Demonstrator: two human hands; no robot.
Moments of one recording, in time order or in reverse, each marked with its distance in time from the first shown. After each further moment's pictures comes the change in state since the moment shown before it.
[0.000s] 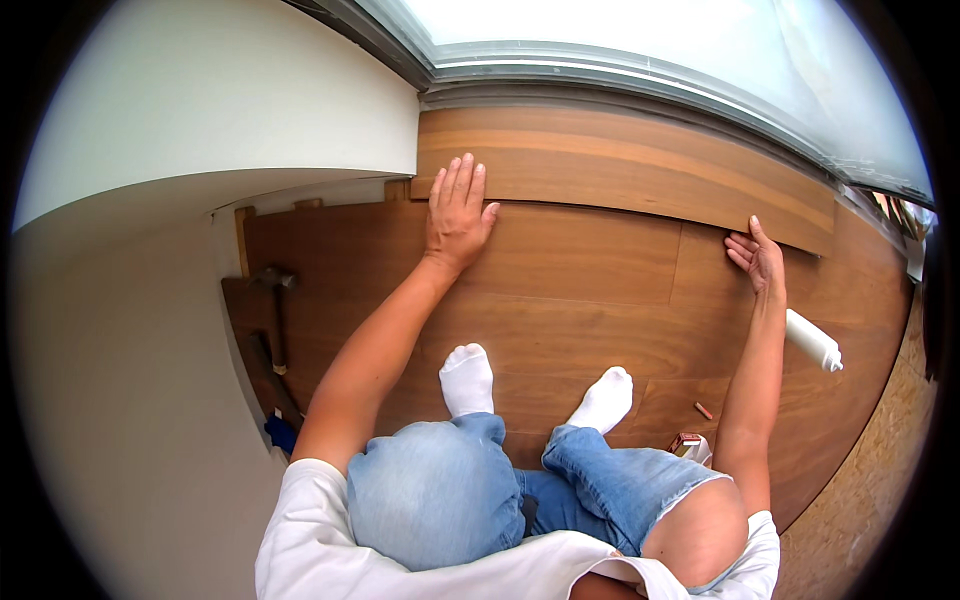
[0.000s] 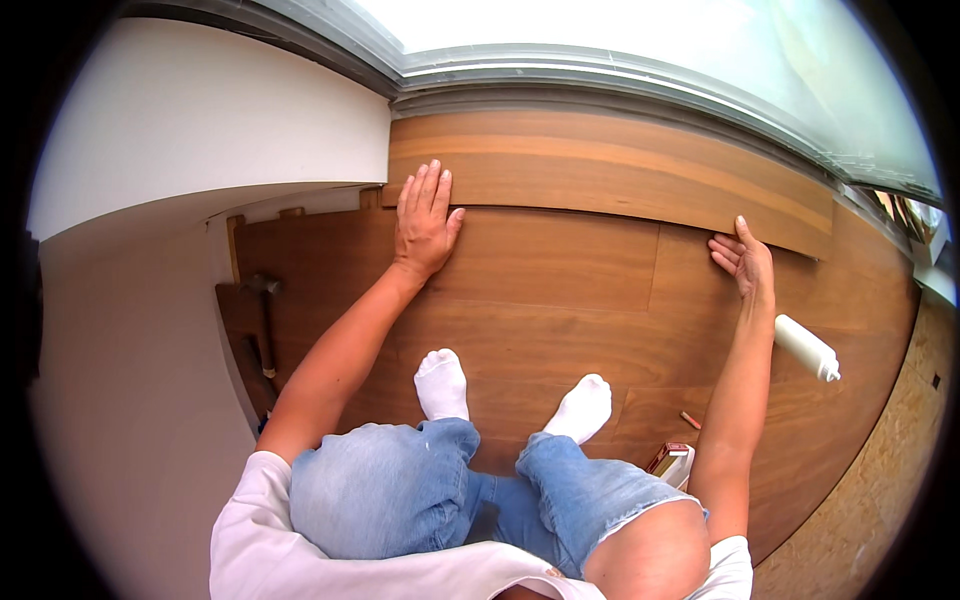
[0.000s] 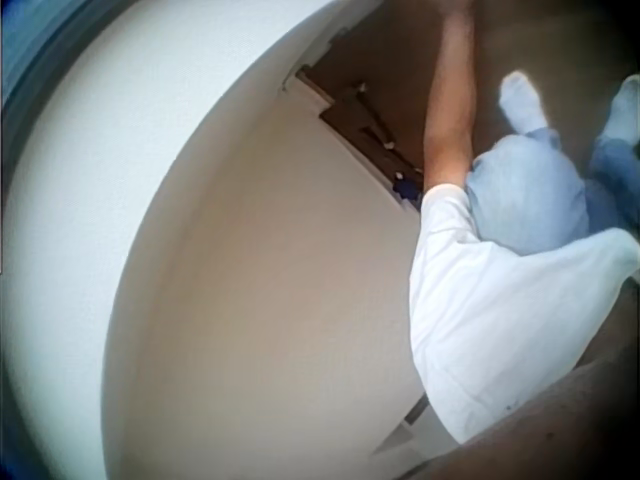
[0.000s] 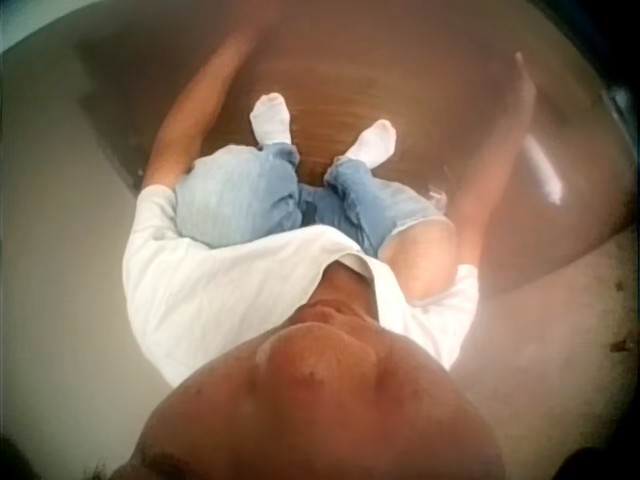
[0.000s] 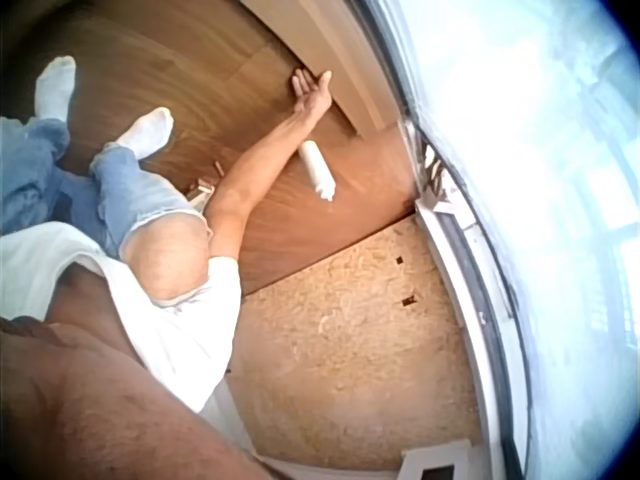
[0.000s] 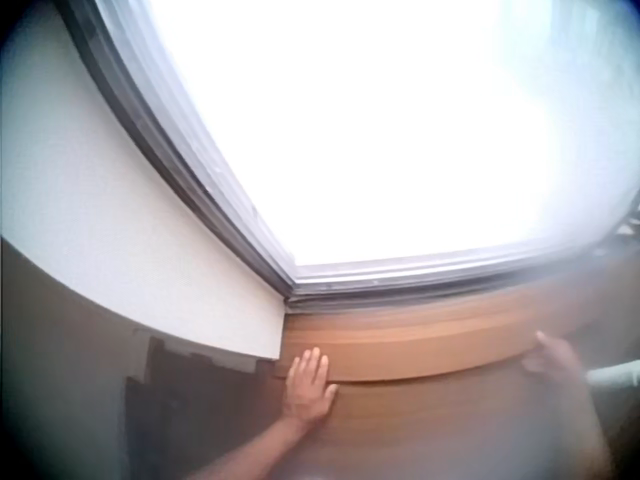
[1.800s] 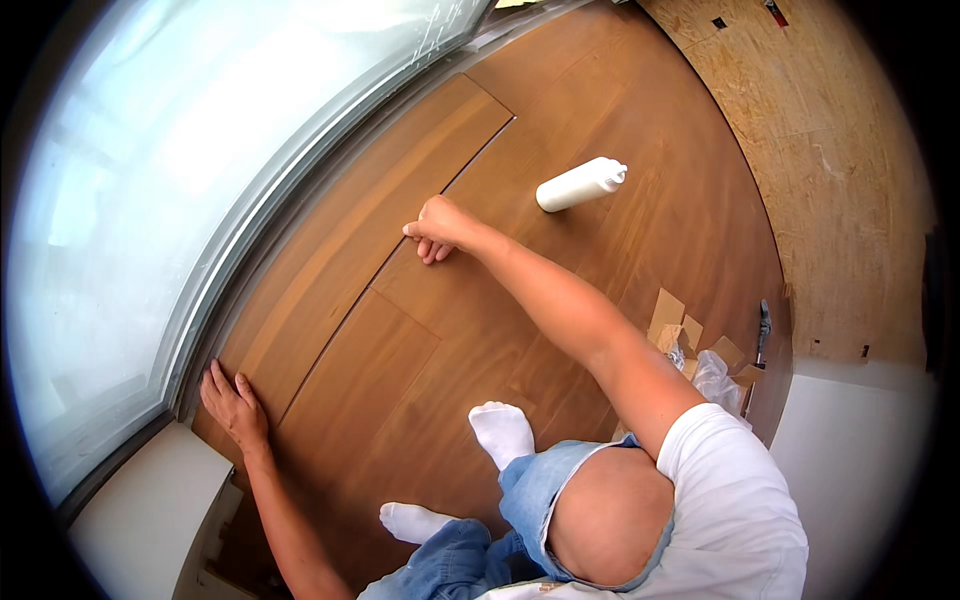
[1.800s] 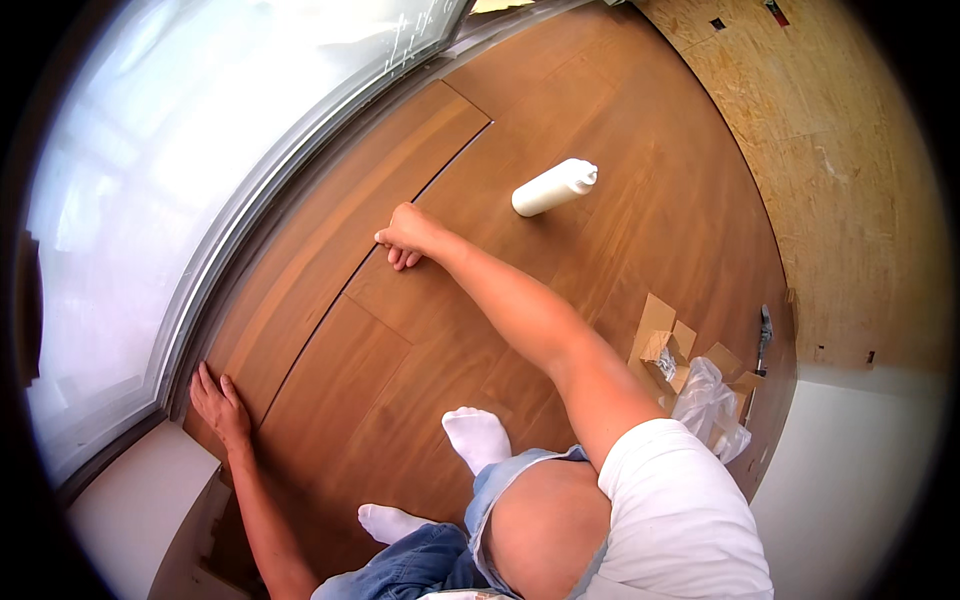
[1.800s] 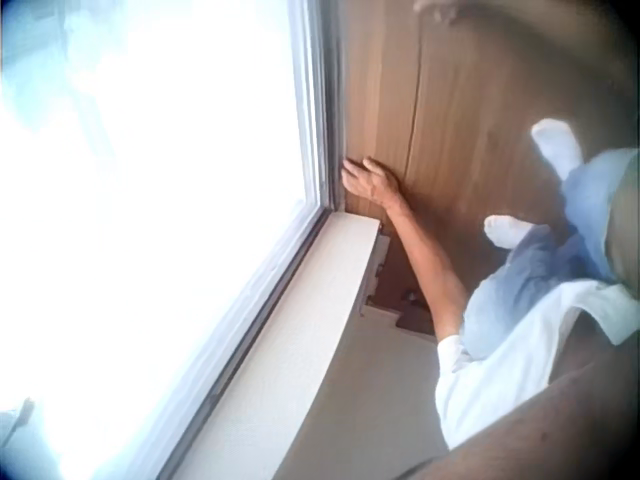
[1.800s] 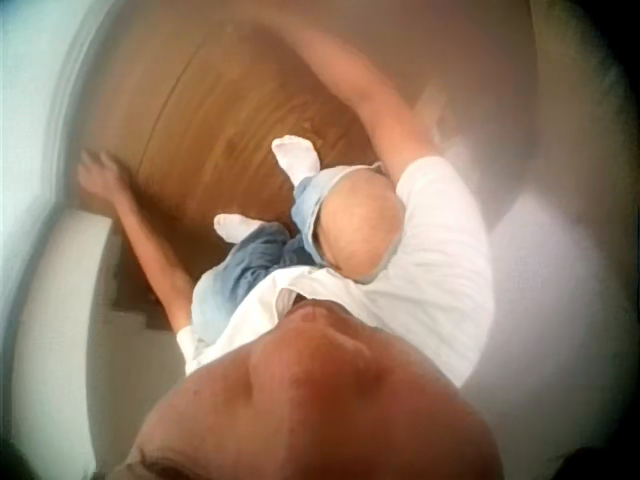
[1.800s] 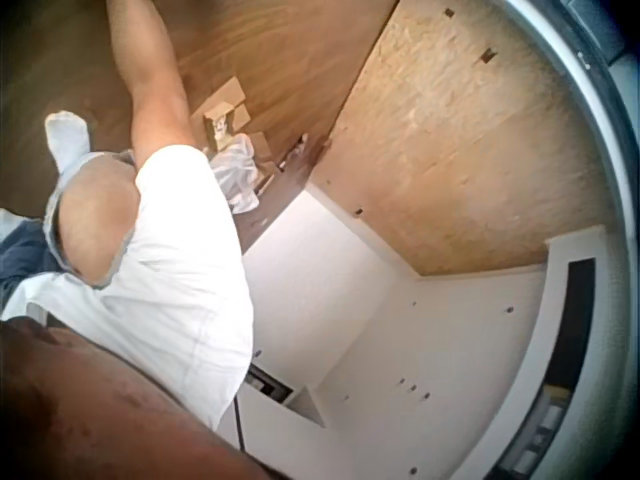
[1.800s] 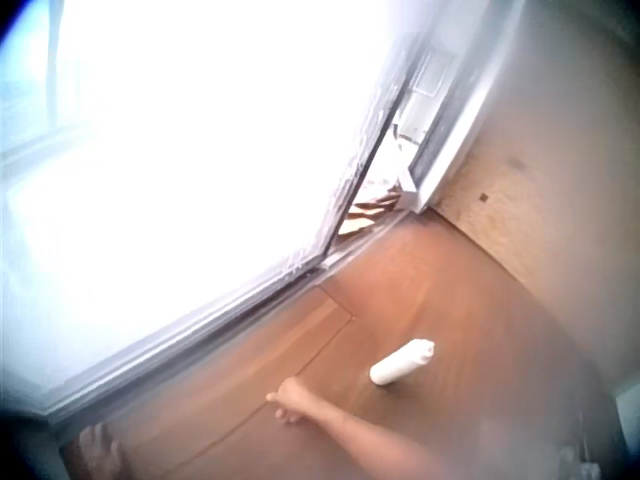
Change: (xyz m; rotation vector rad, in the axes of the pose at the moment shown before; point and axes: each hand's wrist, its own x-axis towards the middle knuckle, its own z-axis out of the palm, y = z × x) left_hand 0.108 -0.001 0.066 0.029 -0.061 0.125; right_hand -0.019 -0.003 0.011 -0.413 0.049 -0.009
